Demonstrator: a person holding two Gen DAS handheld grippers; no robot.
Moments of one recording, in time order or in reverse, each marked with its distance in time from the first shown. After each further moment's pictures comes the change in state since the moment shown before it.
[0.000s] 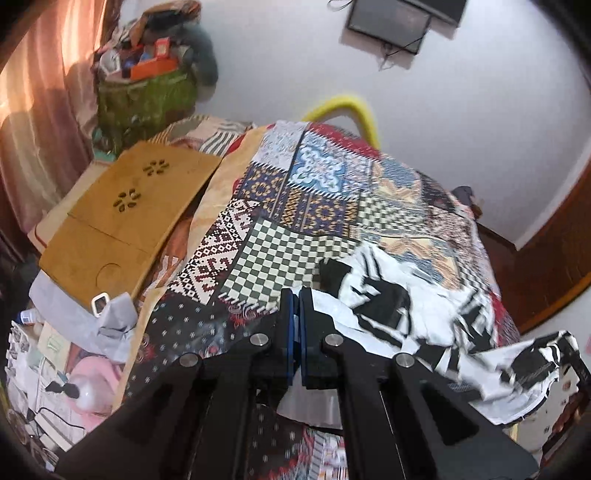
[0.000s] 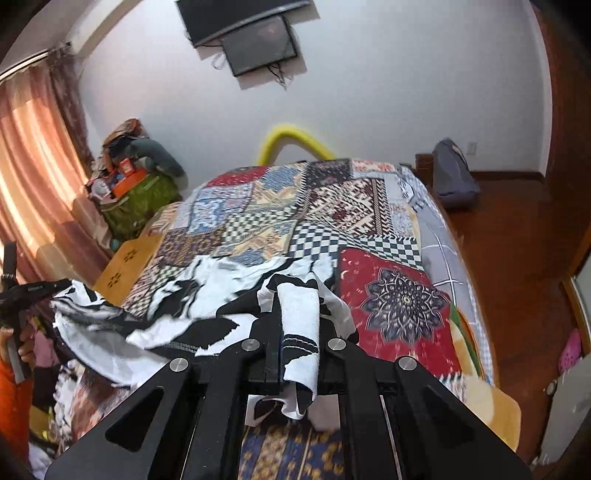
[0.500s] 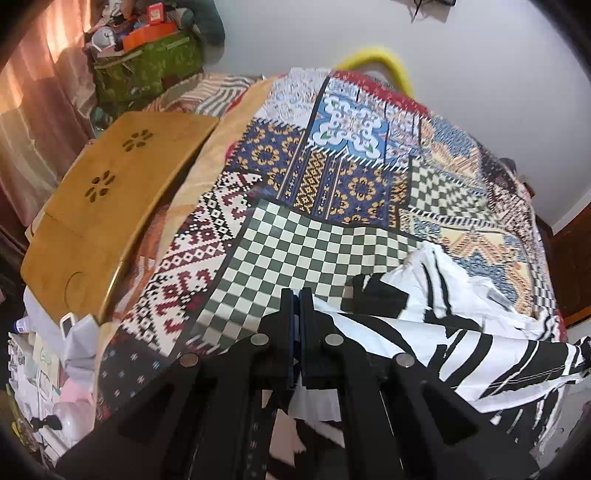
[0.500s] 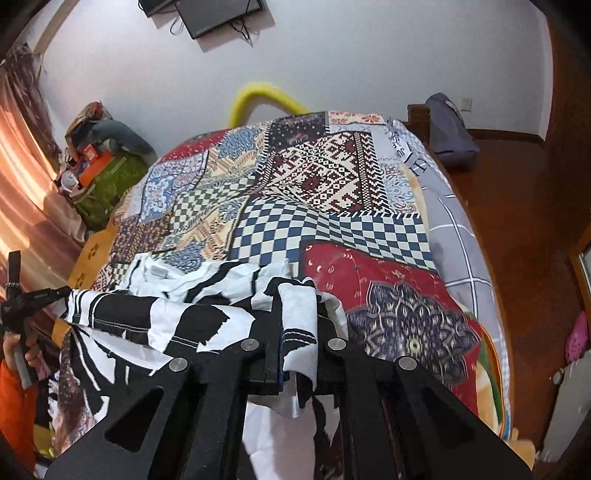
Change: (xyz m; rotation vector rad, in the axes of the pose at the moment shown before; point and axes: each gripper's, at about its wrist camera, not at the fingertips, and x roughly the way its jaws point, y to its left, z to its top) left arm 0.165 -0.003 0.032 0.019 0.159 0.117; right arm 0.109 -0.052 0.028 0.051 0.157 -0.030
